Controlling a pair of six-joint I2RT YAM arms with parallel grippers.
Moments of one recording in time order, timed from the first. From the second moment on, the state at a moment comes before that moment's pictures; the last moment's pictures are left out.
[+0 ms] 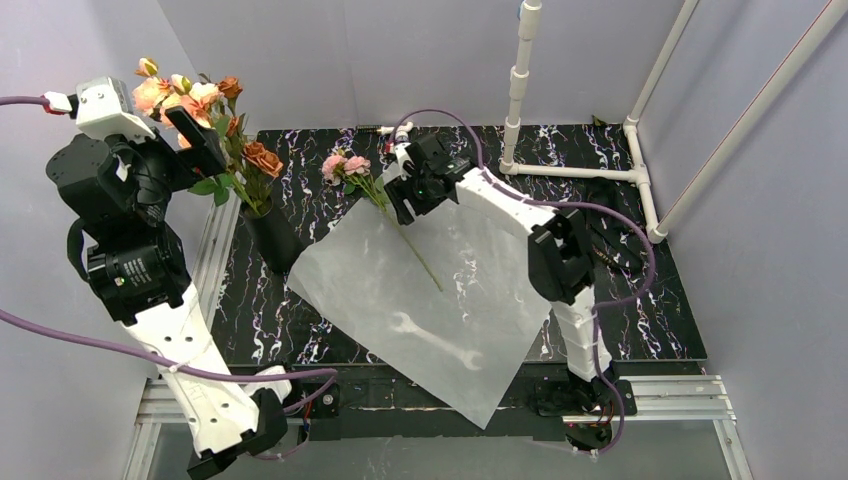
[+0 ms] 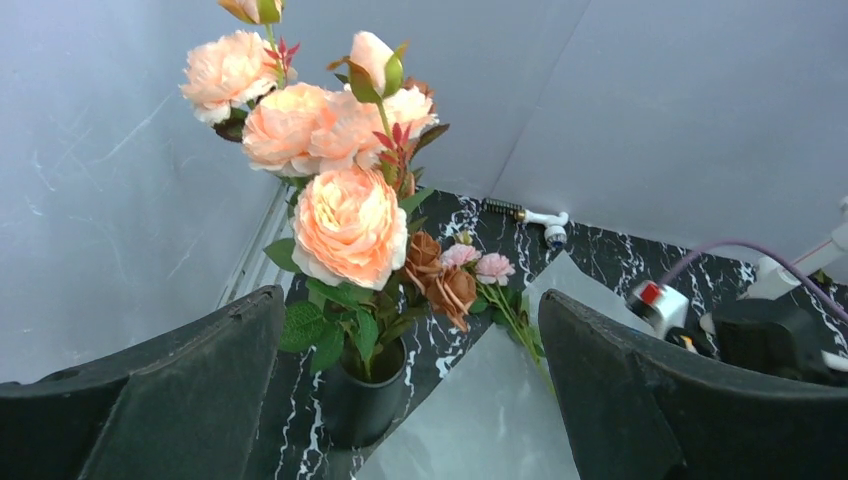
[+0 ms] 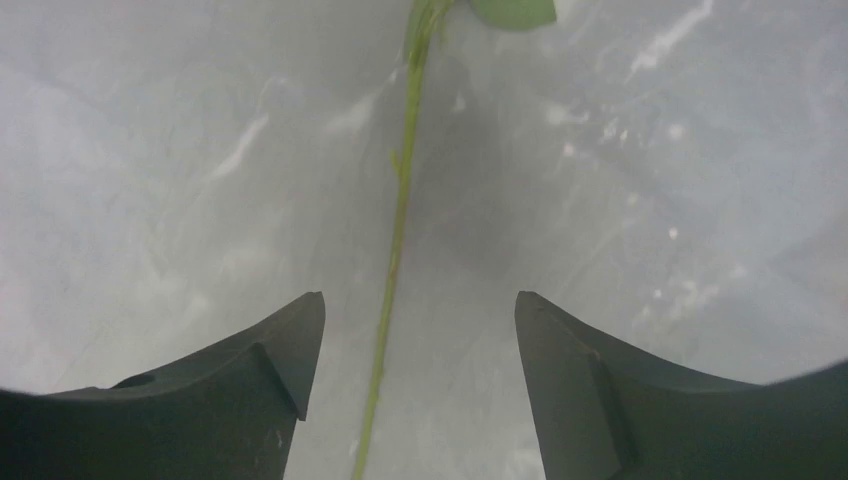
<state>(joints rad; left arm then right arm) 0.44 1.07 1.87 -0.87 0.29 -0.15 0.73 2.13 1.91 -0.67 -0.17 0.02</state>
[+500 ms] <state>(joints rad) 0.44 0.94 1.74 -1.05 0.65 -0.12 0.77 2.42 2.10 -0.68 -0.10 -0.02</state>
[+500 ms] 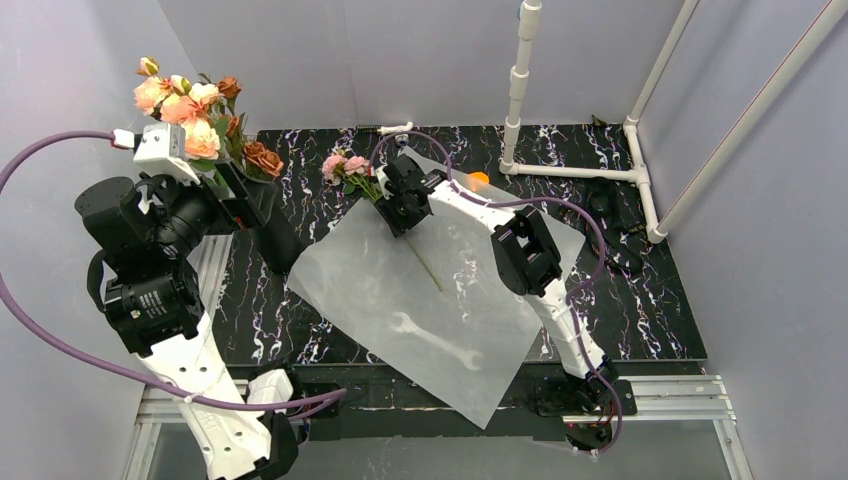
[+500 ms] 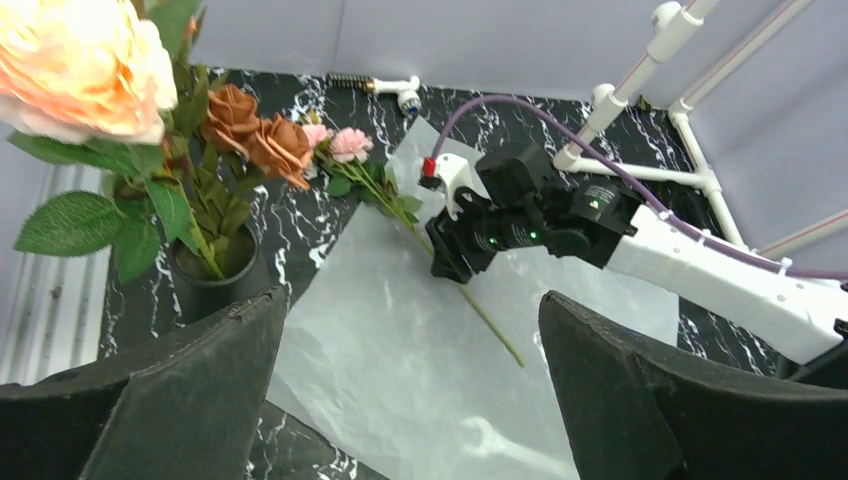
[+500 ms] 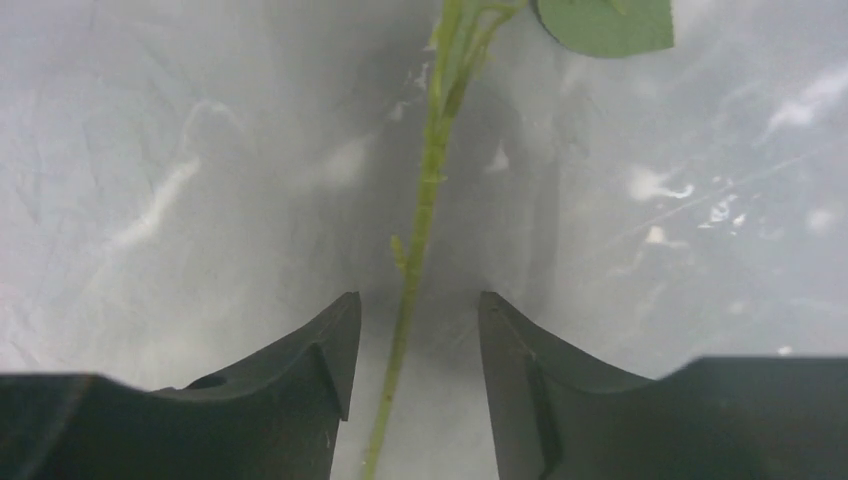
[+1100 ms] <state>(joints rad) 0.44 0.93 1.69 -1.10 0.82 -0.13 0.77 2.28 2.01 -0.63 -0.11 0.09</state>
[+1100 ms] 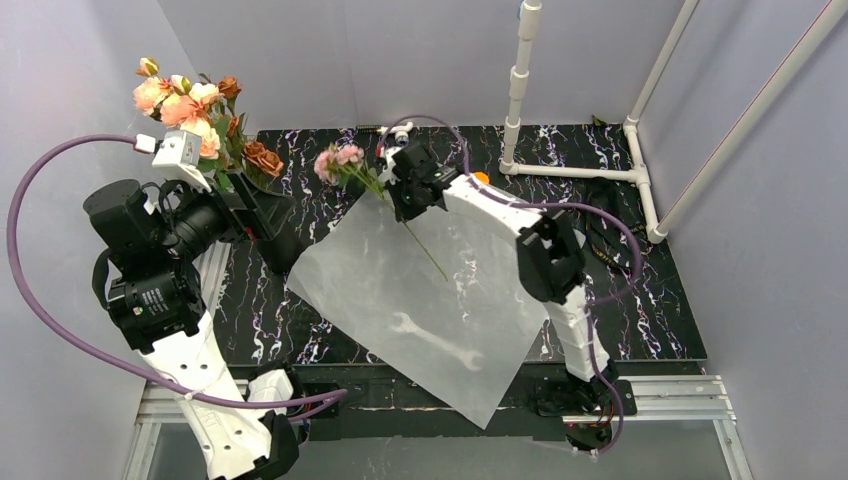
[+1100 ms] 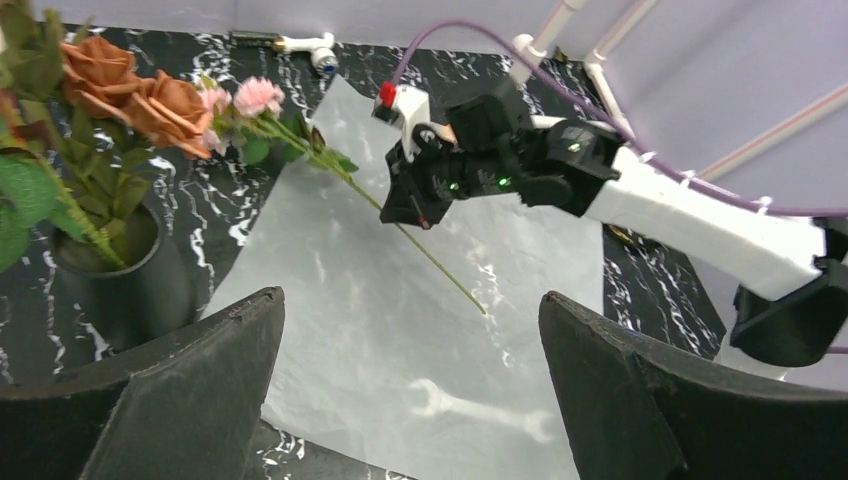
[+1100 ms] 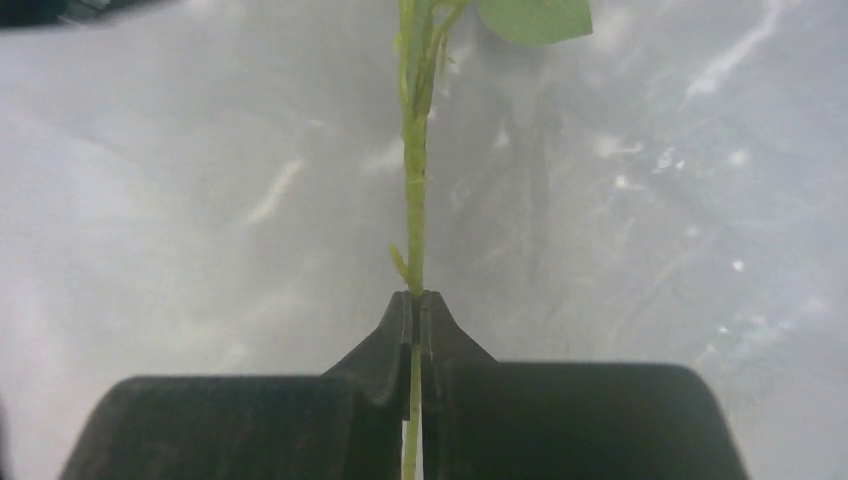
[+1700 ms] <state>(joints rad) 0.44 1.00 1.63 -0.75 1.01 -0.44 0.77 1.57 1.58 -0.18 -0.28 0.25</state>
